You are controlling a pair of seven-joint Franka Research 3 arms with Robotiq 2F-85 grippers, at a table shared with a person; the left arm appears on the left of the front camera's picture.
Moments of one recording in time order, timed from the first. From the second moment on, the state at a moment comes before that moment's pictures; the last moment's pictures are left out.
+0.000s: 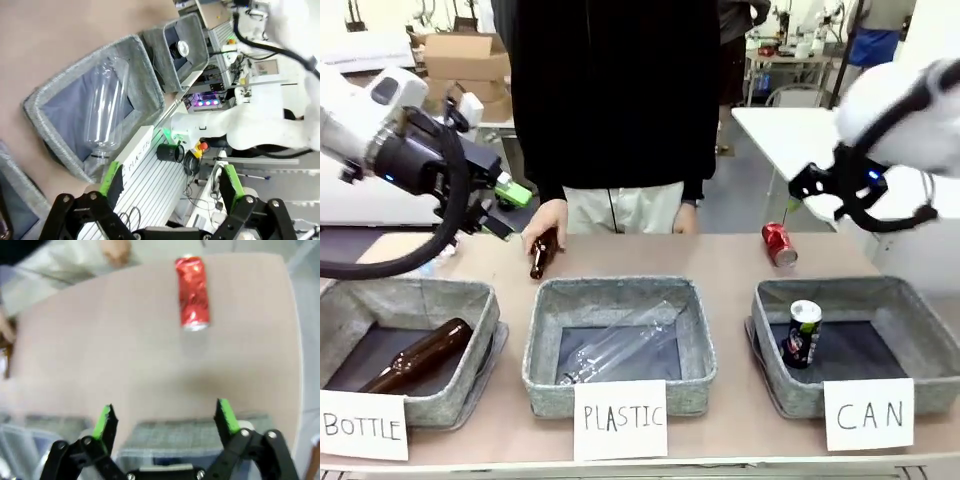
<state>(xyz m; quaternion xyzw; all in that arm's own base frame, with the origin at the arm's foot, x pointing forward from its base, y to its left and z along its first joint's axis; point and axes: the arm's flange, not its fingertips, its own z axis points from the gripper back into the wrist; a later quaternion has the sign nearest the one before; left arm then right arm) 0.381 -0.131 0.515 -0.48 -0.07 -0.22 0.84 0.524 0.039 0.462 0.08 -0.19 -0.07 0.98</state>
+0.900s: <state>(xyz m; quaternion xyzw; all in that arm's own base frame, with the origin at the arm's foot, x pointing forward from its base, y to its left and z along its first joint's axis) 0.380 -0.132 0.515 -0.48 -0.07 -0.22 0.84 0.660 0.041 0.365 0.01 -0.06 -0.10 0.99</state>
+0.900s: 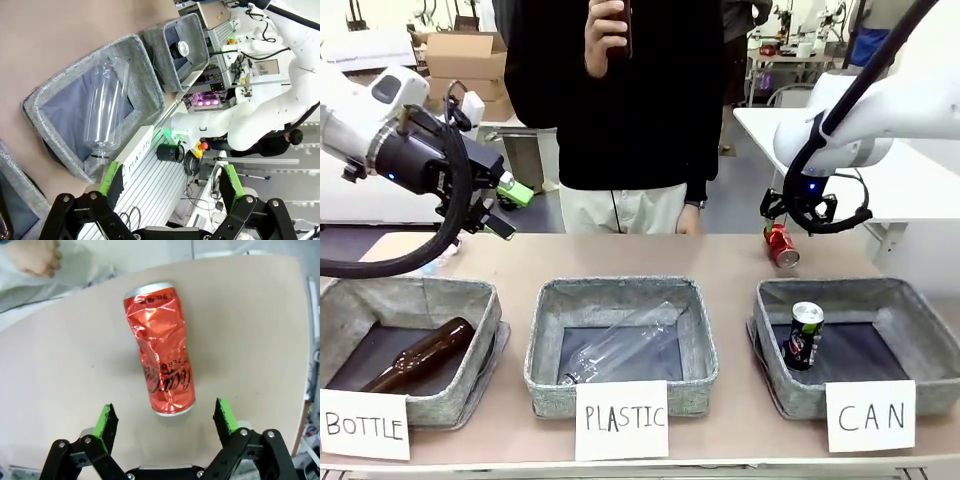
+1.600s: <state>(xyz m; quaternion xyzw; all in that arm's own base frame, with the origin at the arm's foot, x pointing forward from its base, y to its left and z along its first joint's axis) 0.380 -0.132 0.515 -0.48 -0.07 -0.22 0.84 0.690 0.030 0.306 0.02 -0.06 -0.11 0.99</state>
